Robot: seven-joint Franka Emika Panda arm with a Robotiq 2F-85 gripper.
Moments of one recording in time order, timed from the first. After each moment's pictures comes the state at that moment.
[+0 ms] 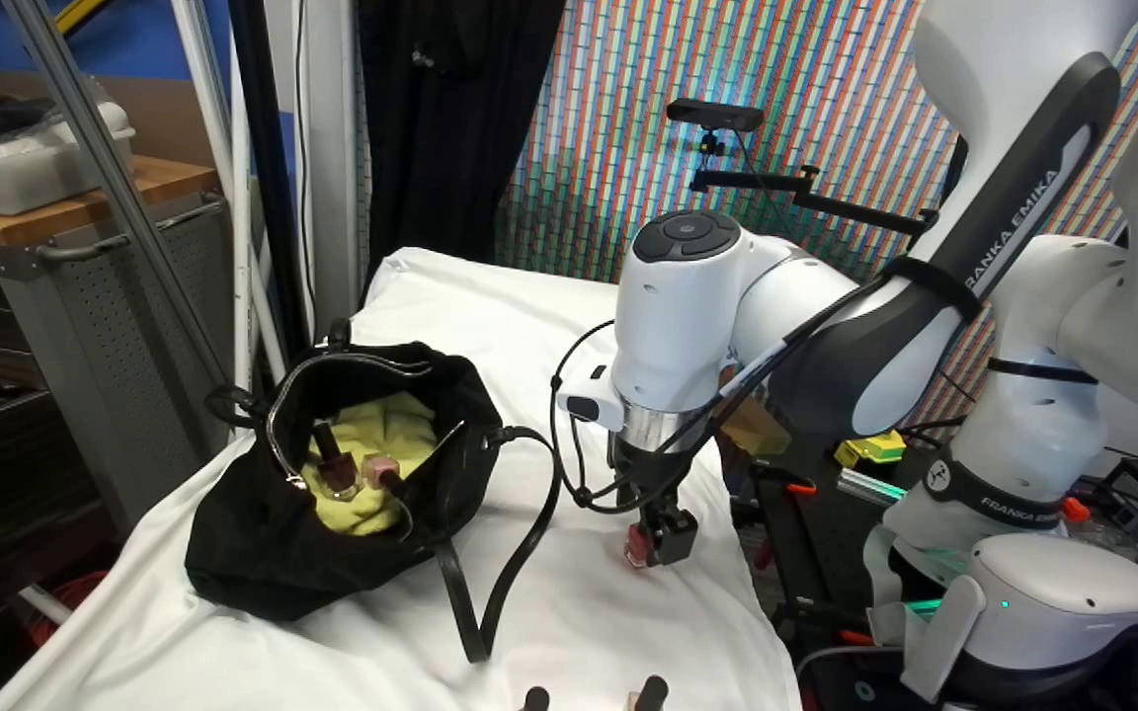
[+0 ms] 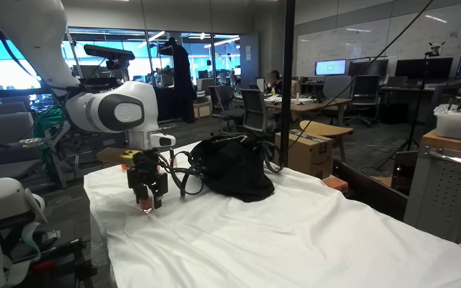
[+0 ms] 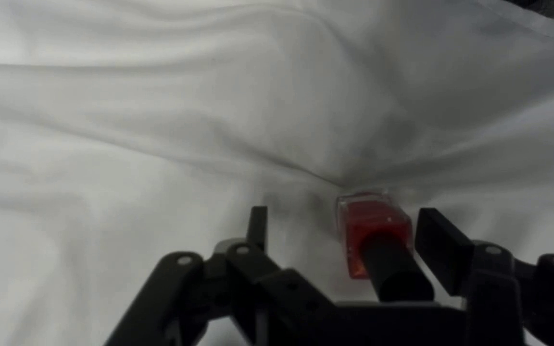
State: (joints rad) arm 0.17 0.14 0.15 -2.53 -0.22 2.53 -0.02
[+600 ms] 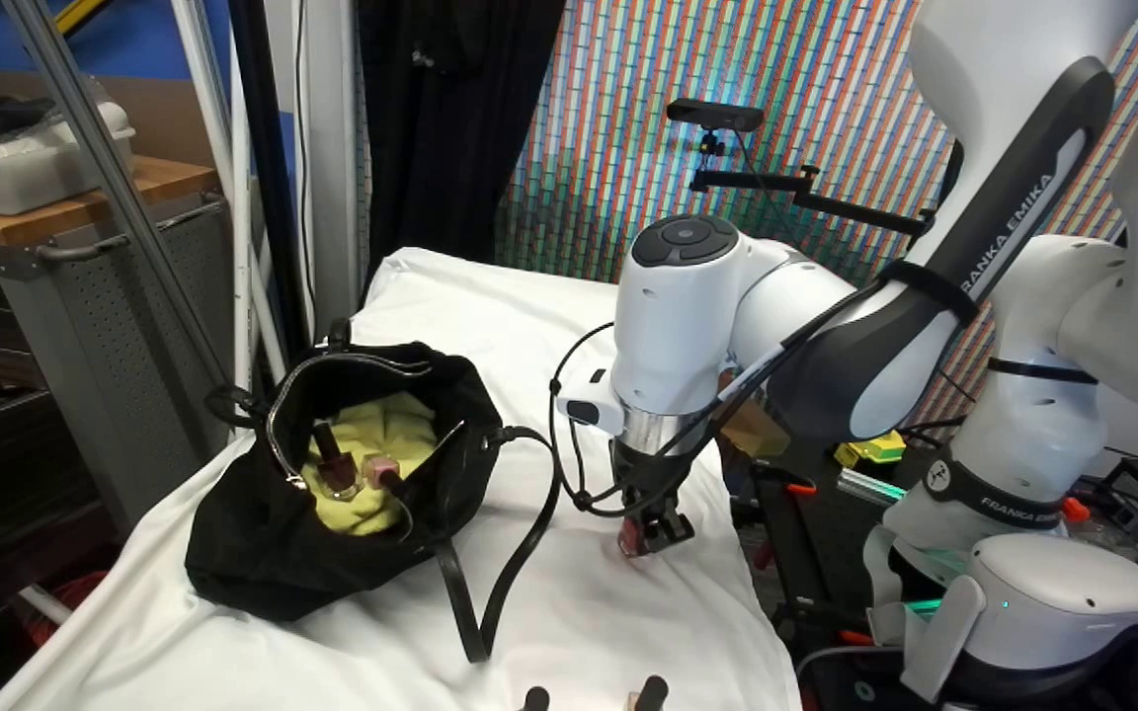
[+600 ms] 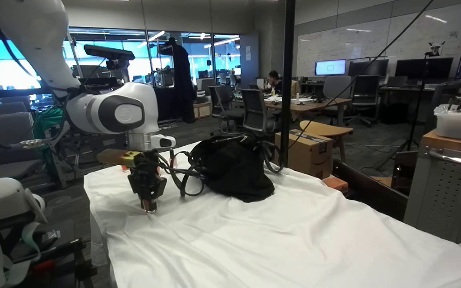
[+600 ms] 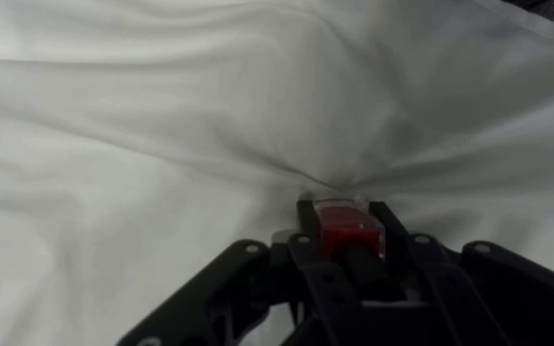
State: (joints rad) arm 0.16 0.15 0.15 -2.53 -0.22 2.54 -0.03
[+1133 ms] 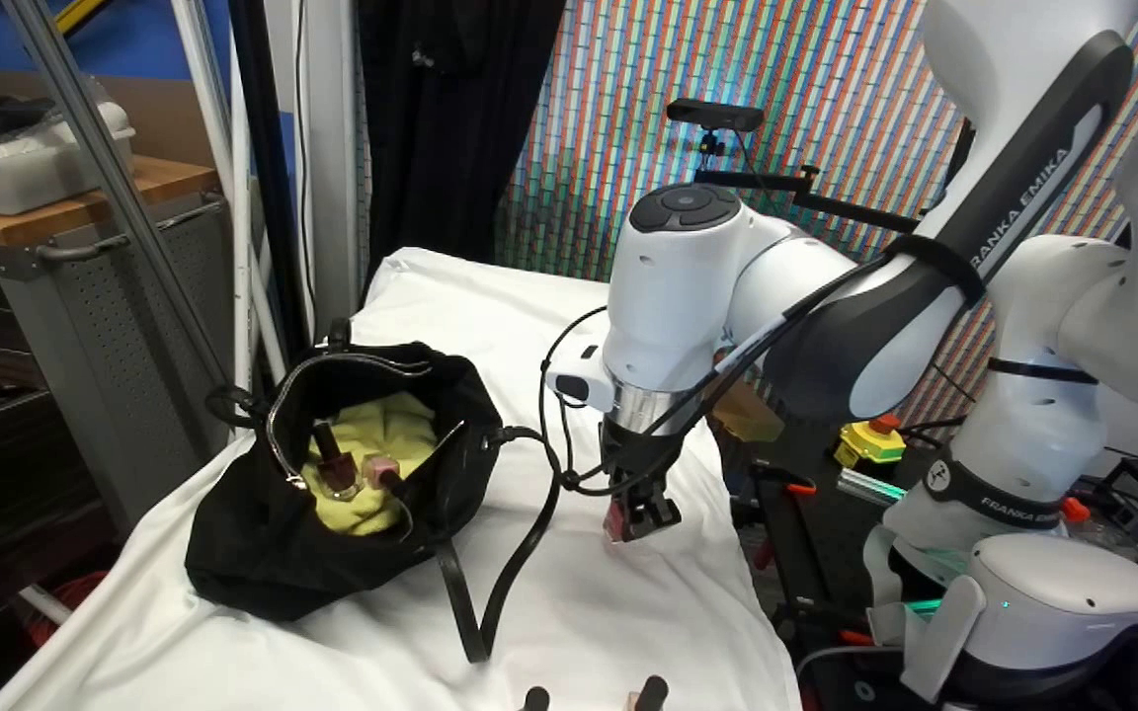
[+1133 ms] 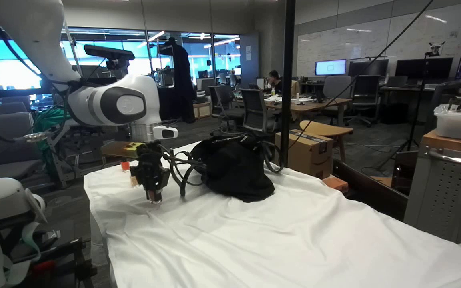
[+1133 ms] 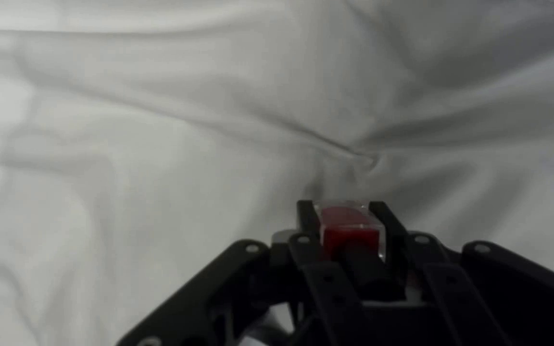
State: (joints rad) arm 0.17 0.12 0.14 -2.50 -0.22 2.52 -0.01
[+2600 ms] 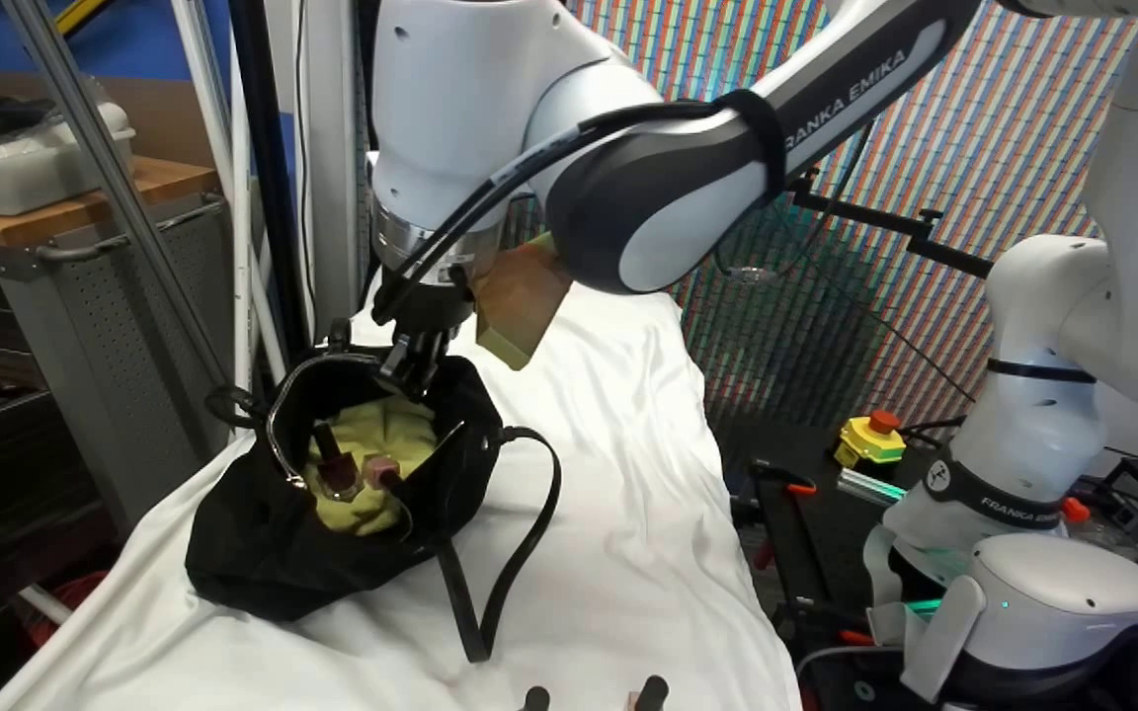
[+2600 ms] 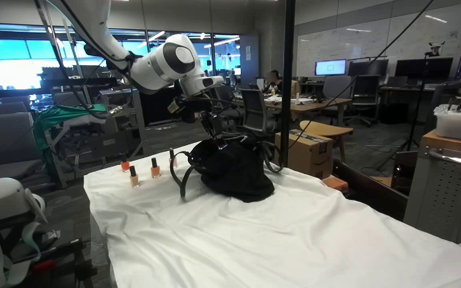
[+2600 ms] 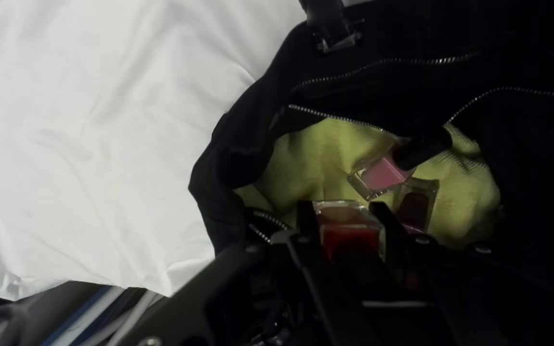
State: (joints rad) arm 0.21 0.35 0.06 -1.86 -0.51 2.28 0.71
